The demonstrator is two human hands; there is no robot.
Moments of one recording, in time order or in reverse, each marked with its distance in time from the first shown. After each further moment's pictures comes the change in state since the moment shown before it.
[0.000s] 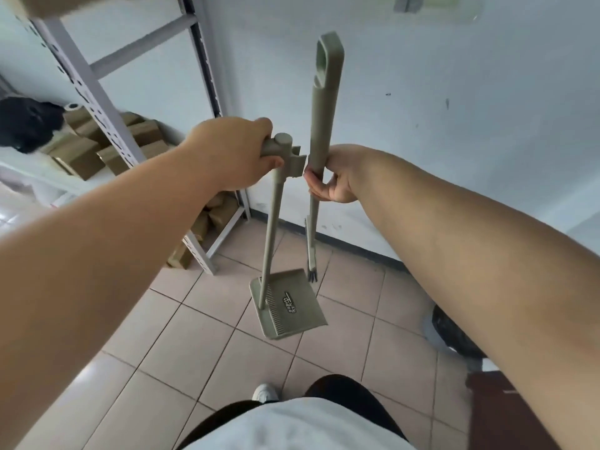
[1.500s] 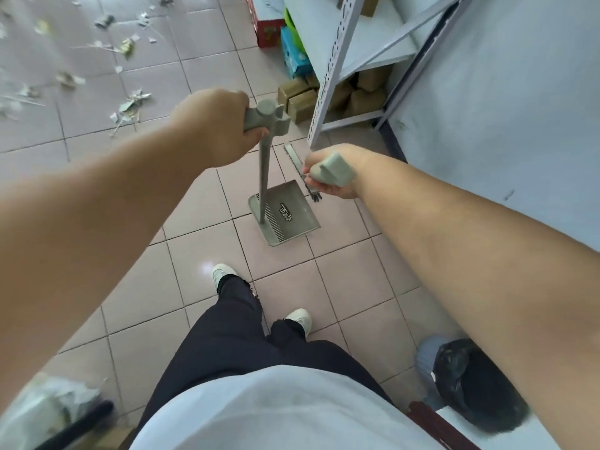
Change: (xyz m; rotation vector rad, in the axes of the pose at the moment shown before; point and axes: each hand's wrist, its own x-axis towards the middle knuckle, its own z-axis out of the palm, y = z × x) left_hand -0.282 -0.013 0.142 -0.257 -0.145 -0.908; right_hand 0.015 0.228 0.103 -0.890 -0.484 0.106
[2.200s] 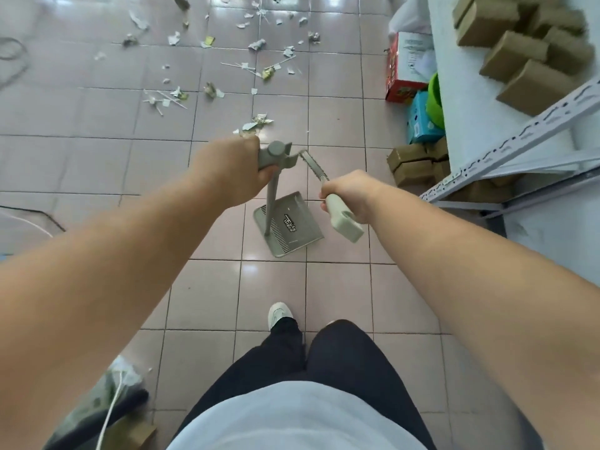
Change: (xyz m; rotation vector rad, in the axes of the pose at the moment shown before) left_hand 0.023 -0.248 -0.035 -0.007 0.012 -0.433; right_hand 0.143 -0.138 0.234 -0.382 -0.156 -0.061
